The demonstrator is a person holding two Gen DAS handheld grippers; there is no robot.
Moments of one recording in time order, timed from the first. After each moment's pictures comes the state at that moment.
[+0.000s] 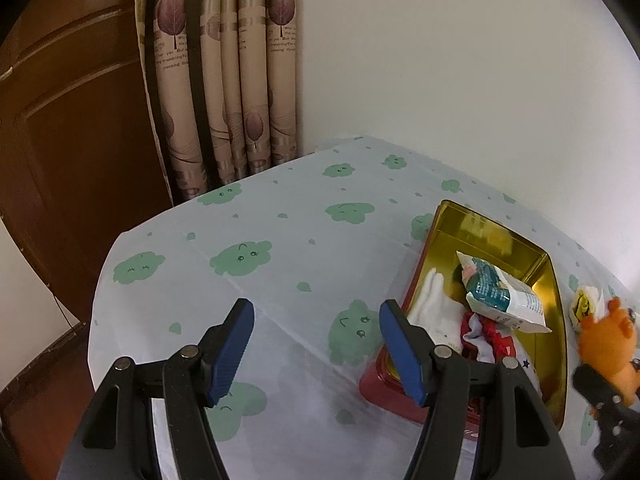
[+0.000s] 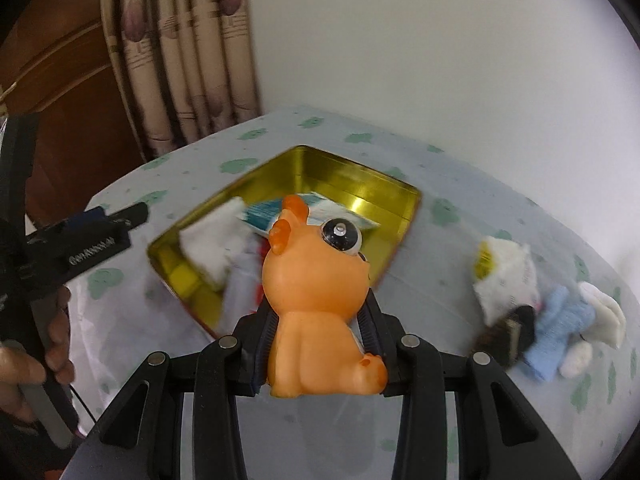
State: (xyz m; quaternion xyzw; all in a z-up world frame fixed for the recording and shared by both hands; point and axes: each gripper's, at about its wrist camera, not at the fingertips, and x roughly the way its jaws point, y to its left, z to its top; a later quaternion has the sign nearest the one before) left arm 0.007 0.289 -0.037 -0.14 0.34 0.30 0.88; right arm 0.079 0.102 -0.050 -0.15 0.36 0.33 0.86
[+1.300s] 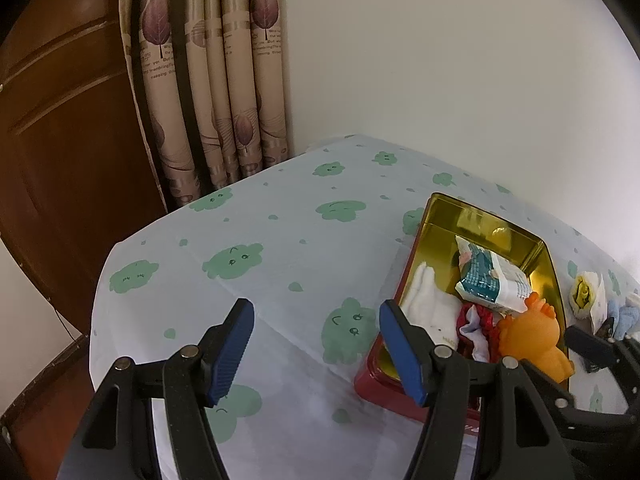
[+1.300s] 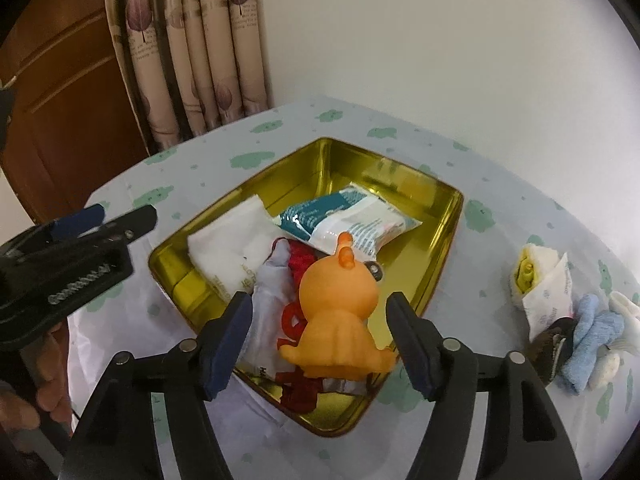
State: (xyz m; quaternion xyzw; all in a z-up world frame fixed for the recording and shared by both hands) left arm 0.013 0.283 -0.039 -0.11 0.35 0.29 0.89; right arm 0.082 0.132 -0.068 -0.14 0.36 0.33 0.86
